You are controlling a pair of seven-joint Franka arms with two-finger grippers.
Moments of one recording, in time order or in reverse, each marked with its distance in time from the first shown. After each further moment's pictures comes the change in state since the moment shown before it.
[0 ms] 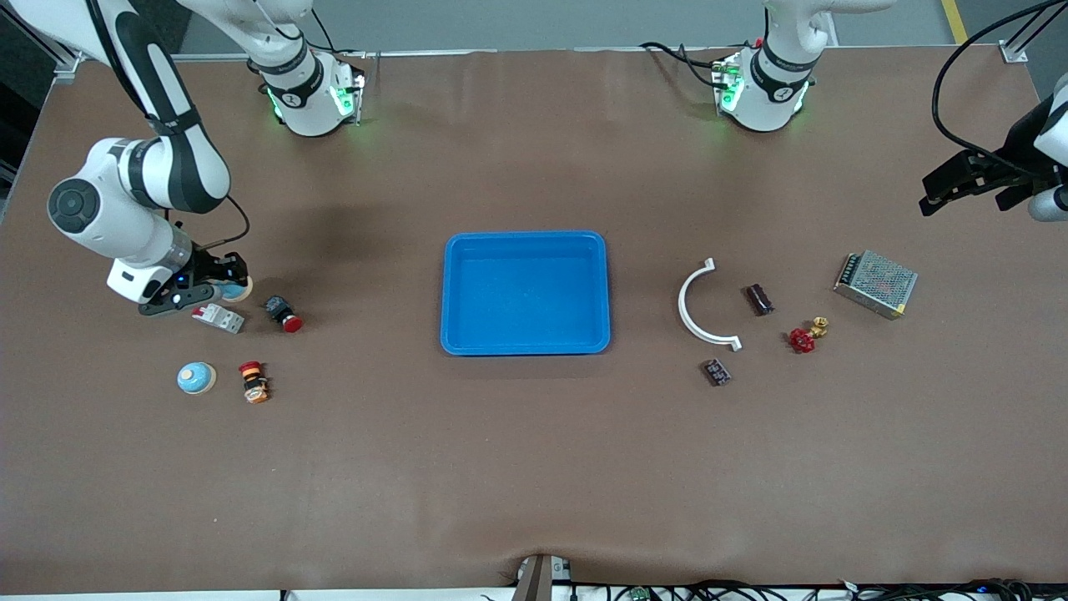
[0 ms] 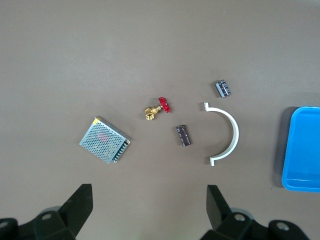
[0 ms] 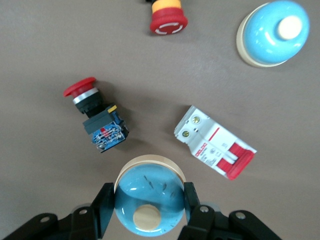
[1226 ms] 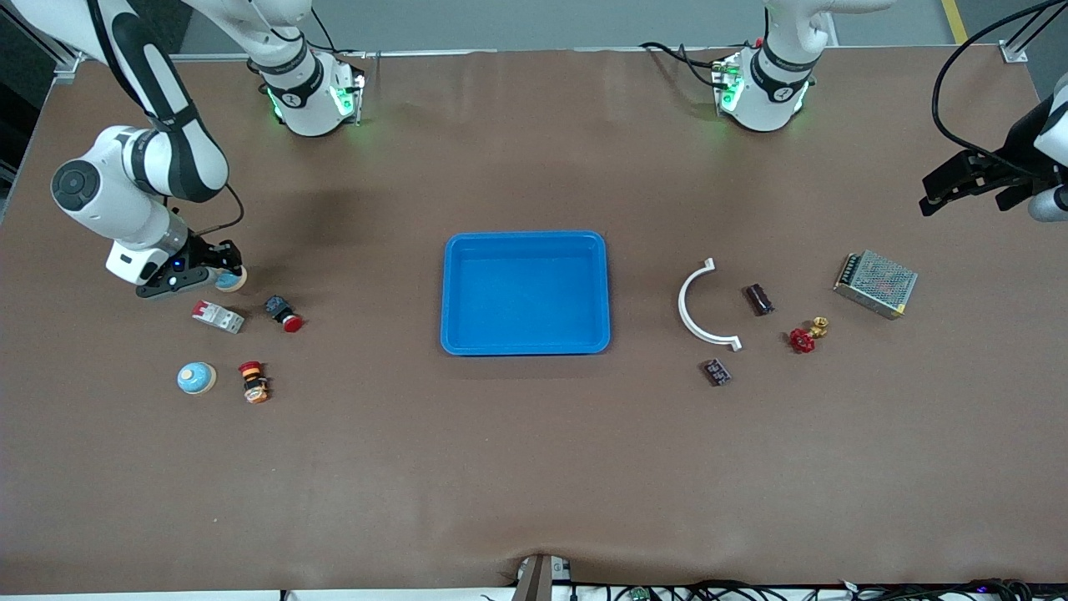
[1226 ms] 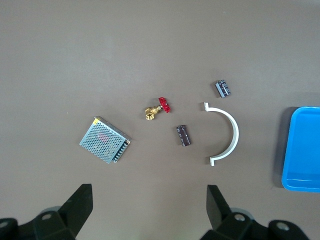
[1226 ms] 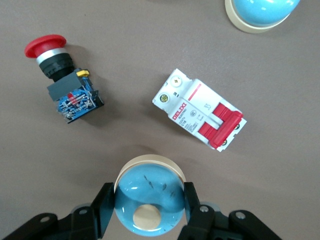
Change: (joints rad) left arm 0.000 0.000 0.000 0.000 0.000 0.000 0.000; right arm -0.084 -0.015 0.000 -0.112 0.000 0.144 -0.103
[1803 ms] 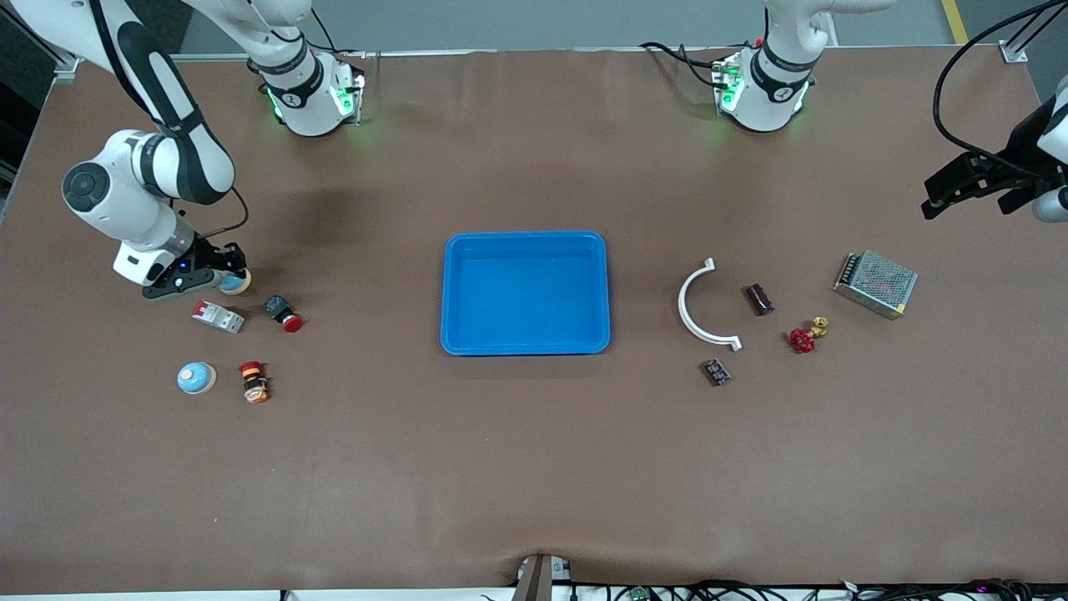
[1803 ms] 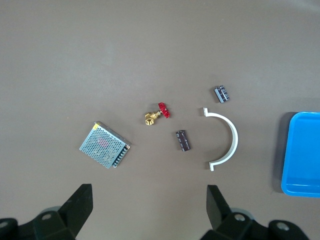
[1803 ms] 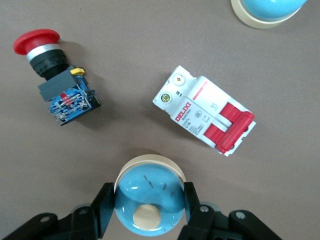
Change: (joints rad) left arm 0.000 0.000 0.000 0.000 0.000 0.026 0.000; right arm -0.003 0.043 0.000 -0.014 0.000 0.063 0.000
